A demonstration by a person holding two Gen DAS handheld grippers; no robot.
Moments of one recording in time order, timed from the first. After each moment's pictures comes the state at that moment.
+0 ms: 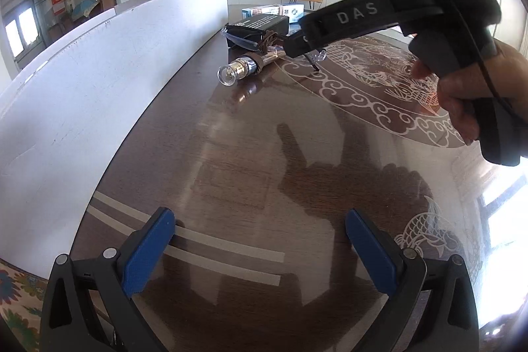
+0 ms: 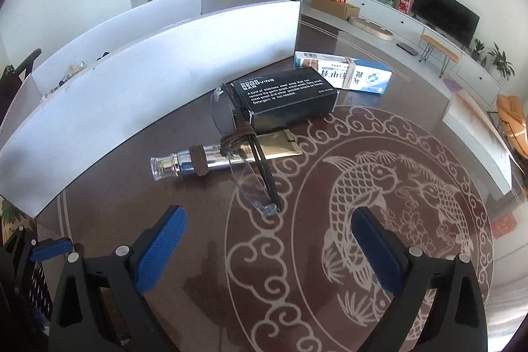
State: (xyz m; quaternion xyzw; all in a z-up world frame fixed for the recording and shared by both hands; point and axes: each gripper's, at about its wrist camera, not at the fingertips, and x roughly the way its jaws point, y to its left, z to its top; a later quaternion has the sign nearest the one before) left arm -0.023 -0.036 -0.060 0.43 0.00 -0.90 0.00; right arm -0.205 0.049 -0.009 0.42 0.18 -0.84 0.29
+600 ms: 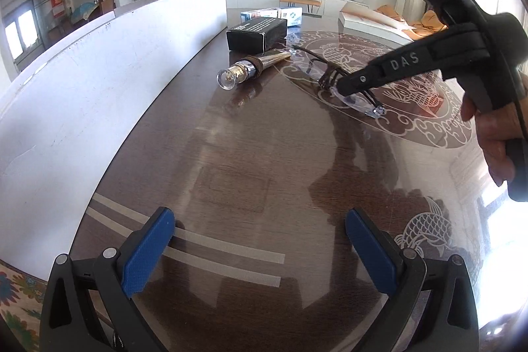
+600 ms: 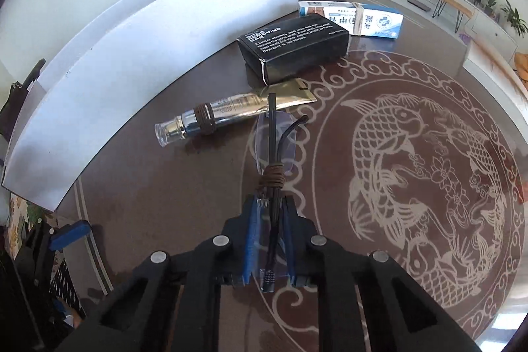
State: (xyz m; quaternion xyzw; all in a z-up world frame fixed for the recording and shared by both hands) left arm -0.027 -0.037 -0.063 0.43 0.00 -0.90 0.00; right arm -0.187 0.078 -0.032 0.51 0.11 -0.81 0.28
